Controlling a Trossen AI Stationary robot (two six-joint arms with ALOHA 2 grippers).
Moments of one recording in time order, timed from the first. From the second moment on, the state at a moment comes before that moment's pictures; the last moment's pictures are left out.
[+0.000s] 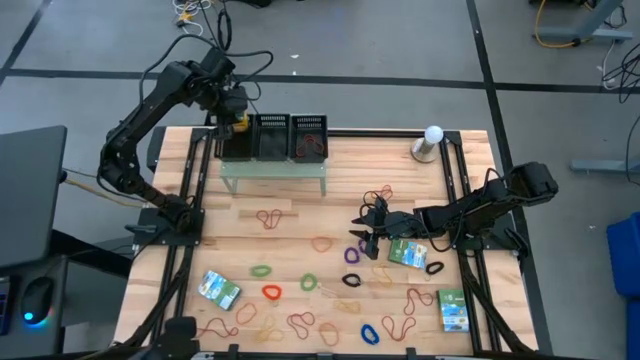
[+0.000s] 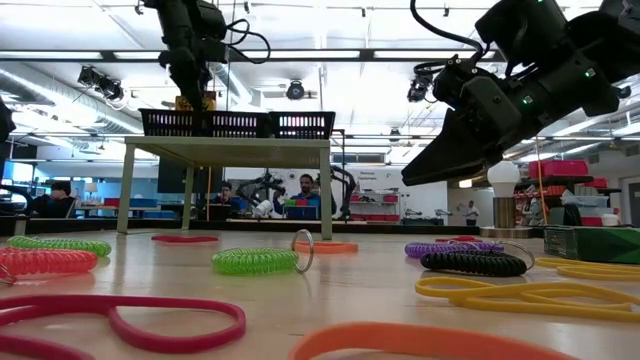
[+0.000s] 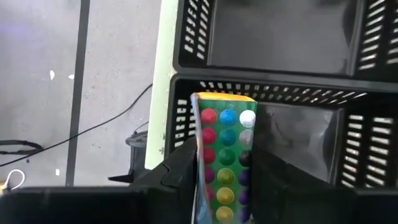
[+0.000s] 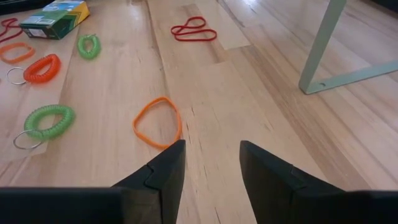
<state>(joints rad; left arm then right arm) 0.96 1.44 1.60 -1.28 0.01 0.86 0.19 1.48 0.45 0.50 0.31 0.29</state>
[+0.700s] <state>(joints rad) 0.95 1.37 1.60 -1.23 -0.05 0.81 0.19 1.48 0.45 0.50 0.32 0.29</state>
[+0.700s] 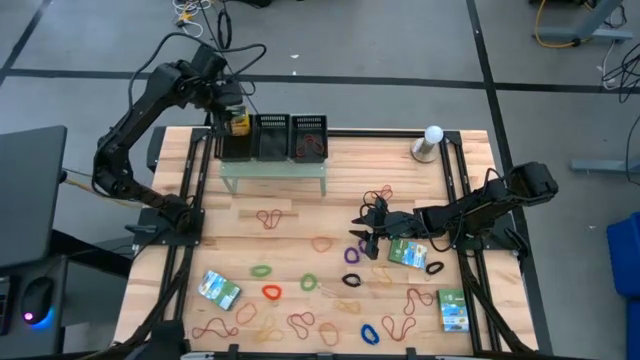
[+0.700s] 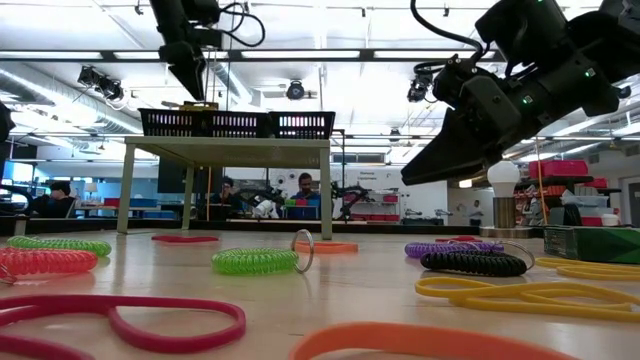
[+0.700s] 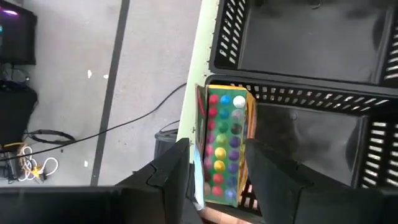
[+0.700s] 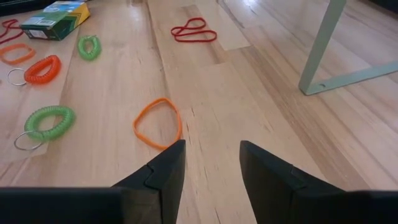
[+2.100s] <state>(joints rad) -0.08 1.11 0.43 0.71 -0.34 0.04 0.19 1.48 0.45 0.50 0.34 0.29</state>
